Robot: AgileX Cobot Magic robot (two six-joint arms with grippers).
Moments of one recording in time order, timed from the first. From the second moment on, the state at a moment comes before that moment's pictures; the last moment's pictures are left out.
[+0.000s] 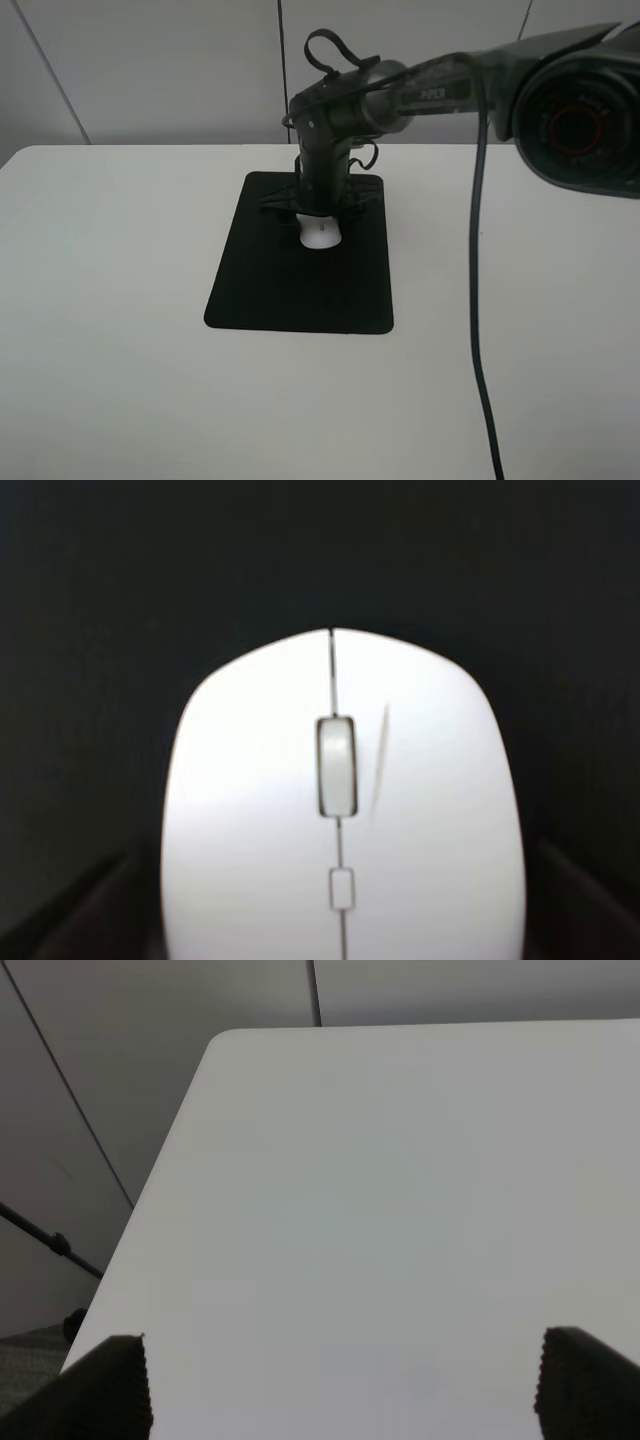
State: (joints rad) left arm -0.06 -0.01 -0.51 0.16 1.08 -0.11; right arm 0.65 2.41 -1.80 -0.21 0.82 0.63
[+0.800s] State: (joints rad) left arm -0.06 -0.01 -0.51 0.16 1.08 -0.11; right arm 0.65 2.21 -1.80 -0.18 1.00 0.55
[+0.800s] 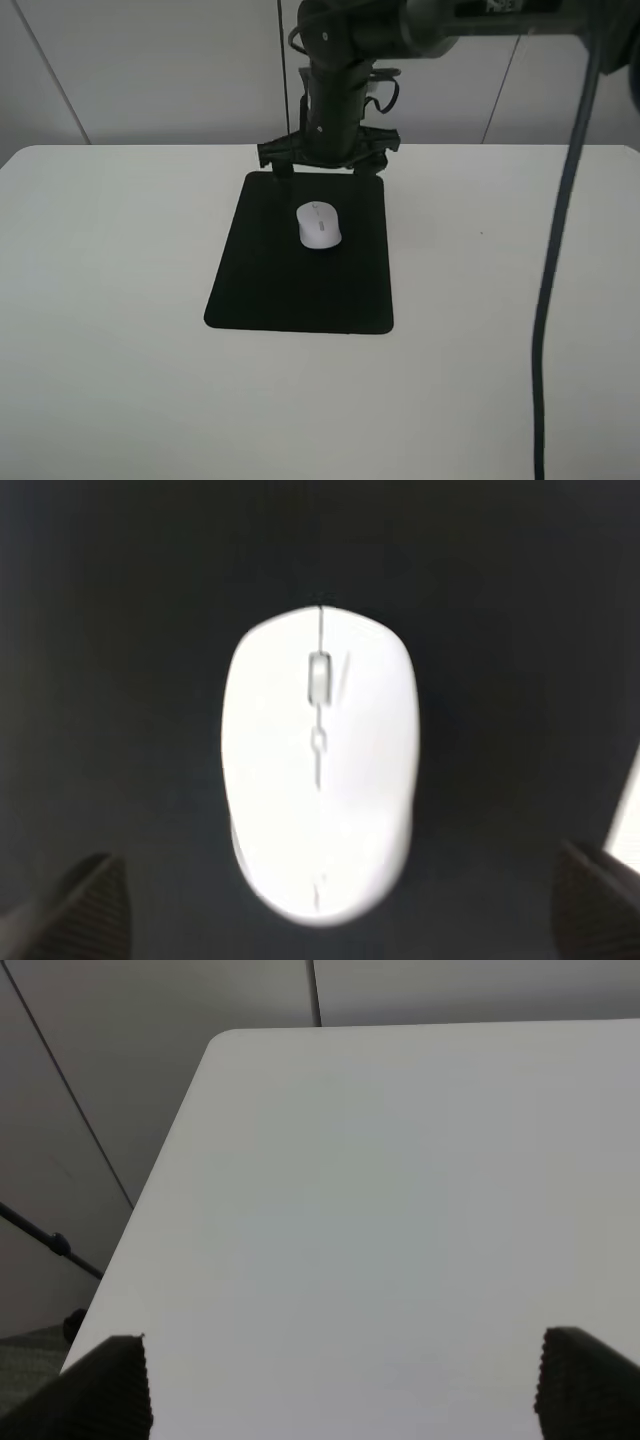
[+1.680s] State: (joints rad) left arm -0.06 -0.01 -0.51 0.16 1.08 -0.11; right arm 0.35 1.62 -1.16 -0.10 0.96 0.41
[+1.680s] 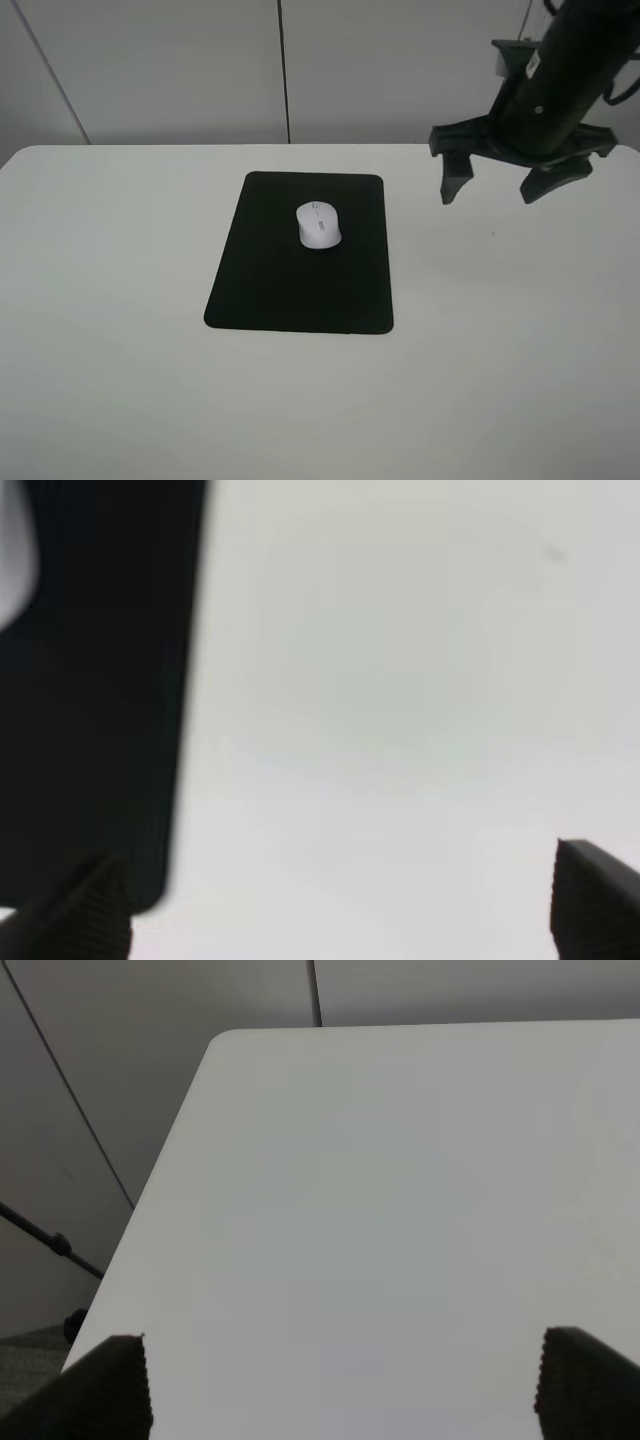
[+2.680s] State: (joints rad) left arm -0.06 -0.01 -0.51 0.16 1.08 -0.11; right arm 0.05 0.65 -0.76 -0.09 1.04 0.24
